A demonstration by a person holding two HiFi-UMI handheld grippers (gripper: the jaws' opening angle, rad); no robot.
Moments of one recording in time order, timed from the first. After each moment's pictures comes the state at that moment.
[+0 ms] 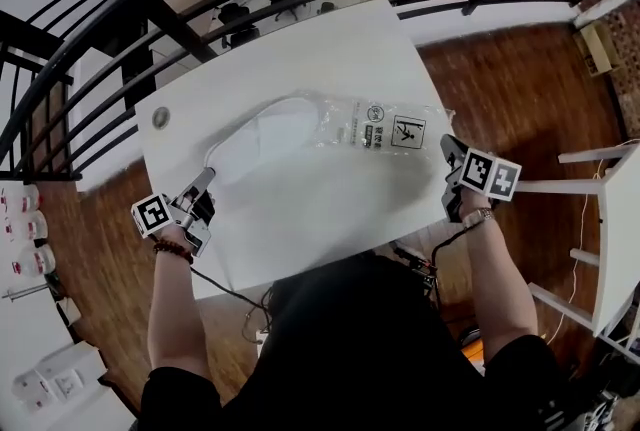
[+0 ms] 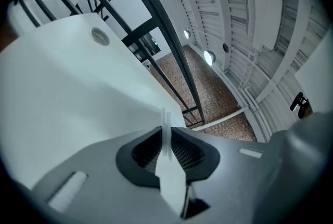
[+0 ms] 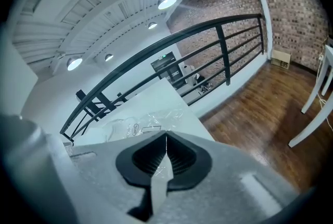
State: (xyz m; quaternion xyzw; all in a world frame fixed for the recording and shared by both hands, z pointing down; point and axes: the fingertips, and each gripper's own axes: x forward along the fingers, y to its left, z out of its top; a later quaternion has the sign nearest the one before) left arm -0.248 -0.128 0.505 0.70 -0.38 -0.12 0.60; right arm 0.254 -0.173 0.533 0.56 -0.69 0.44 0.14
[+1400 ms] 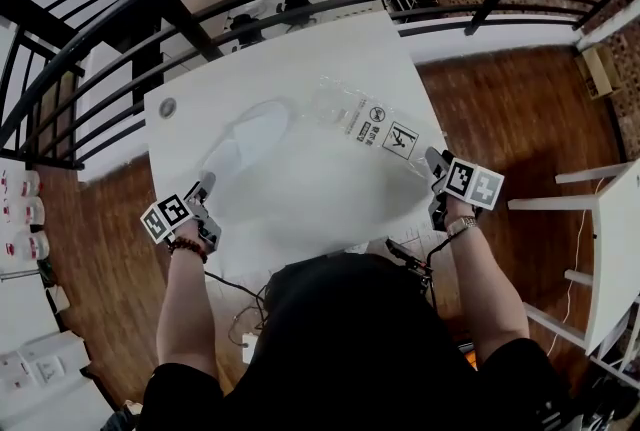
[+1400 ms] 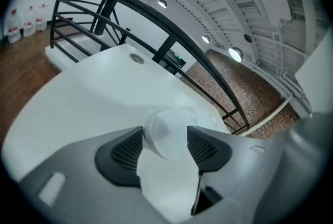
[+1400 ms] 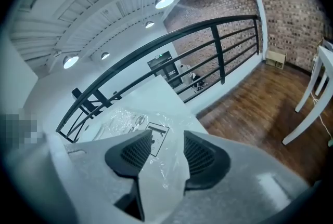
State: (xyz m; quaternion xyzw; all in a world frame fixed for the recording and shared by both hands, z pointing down) left arm -0.284 -0.077 0.559 0.60 -0.61 0.01 0.52; right arm 0.271 -0.147 0.540 0.57 -0.67 0.44 0.16
